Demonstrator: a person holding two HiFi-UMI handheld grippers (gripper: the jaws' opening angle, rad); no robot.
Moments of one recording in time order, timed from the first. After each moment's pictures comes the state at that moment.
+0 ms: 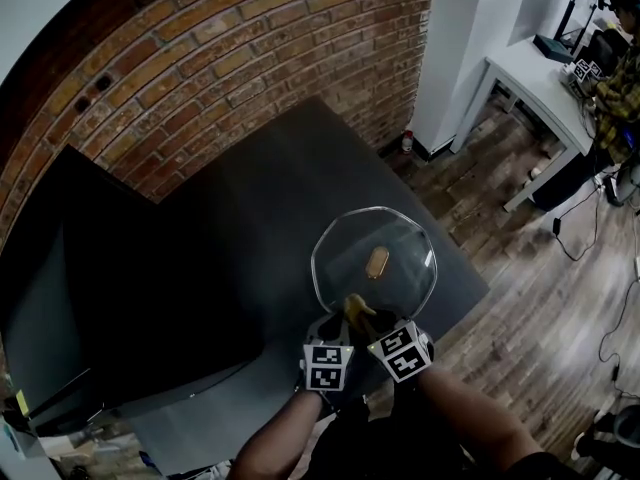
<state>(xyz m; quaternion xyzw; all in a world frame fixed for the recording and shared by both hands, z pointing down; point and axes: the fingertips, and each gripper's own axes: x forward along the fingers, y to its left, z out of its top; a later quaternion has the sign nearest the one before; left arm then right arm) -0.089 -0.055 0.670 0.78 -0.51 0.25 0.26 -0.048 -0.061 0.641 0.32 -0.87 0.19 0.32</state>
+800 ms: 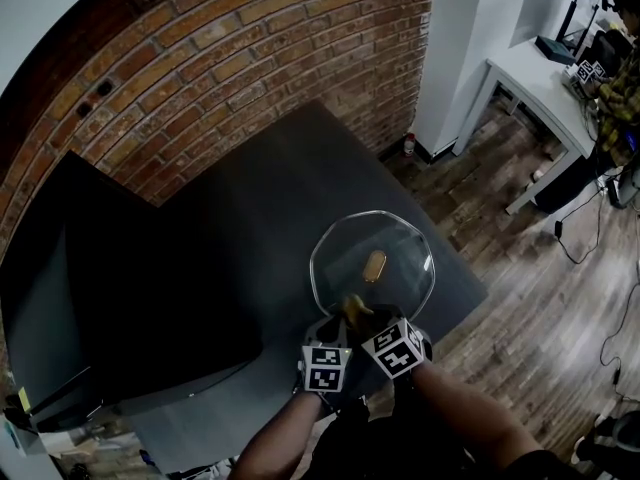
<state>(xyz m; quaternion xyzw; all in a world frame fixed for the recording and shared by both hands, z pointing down) -0.086 -0.054 0.669 0.77 -0.51 0.28 0.26 -0.042 -0.064 0.652 0.30 -0.86 0.19 0.37</state>
